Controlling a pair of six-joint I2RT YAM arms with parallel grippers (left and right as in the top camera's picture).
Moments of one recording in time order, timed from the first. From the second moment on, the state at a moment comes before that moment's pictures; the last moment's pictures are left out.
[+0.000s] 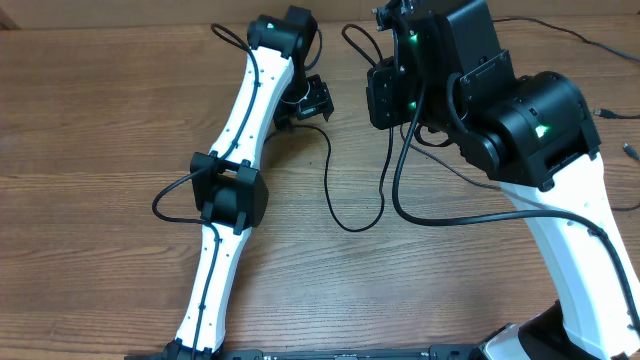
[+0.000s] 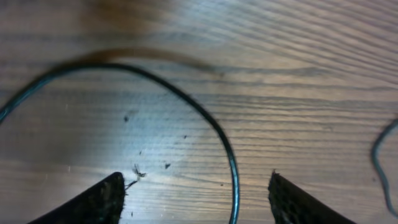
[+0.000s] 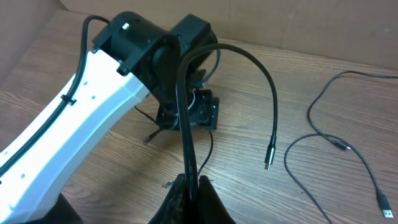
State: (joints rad) left arm -0.34 2.68 2.77 -1.63 0.20 -0.64; right arm 0.57 1.67 2.24 -1.31 0.05 0.25
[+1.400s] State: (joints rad) left arm -0.45 2.68 2.61 -1.69 0.02 -0.86; right arm 0.27 1.67 2.24 -1.46 0.13 0.42
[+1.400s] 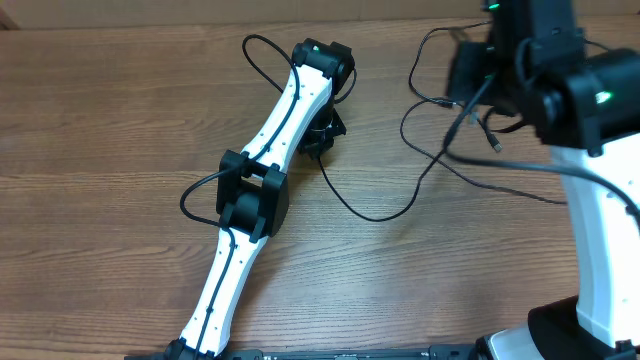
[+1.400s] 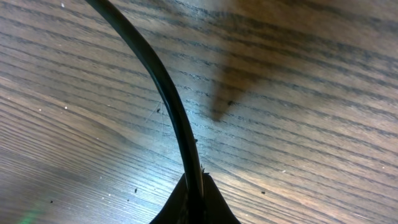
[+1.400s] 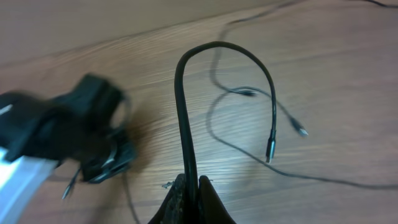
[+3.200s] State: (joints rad) left arm -0.79 2.68 2.61 -1.66 0.30 -1.15; right arm -0.81 1.88 2.24 -1.44 0.34 0.28
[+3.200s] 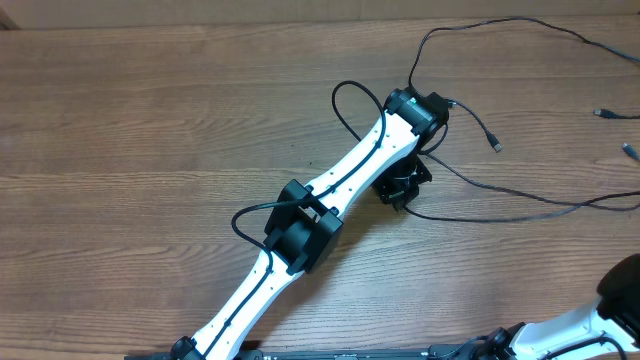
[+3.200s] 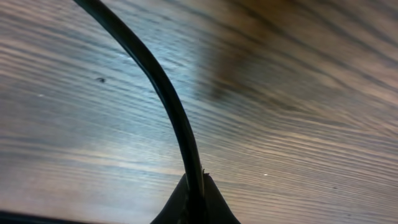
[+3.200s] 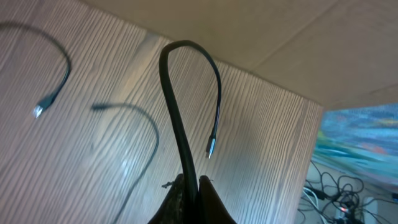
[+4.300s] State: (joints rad) left arm -0.81 2.68 2.61 -1.56 0.31 -1.23; right arm -0.86 2.08 2.23 -1.34 0.36 0.15
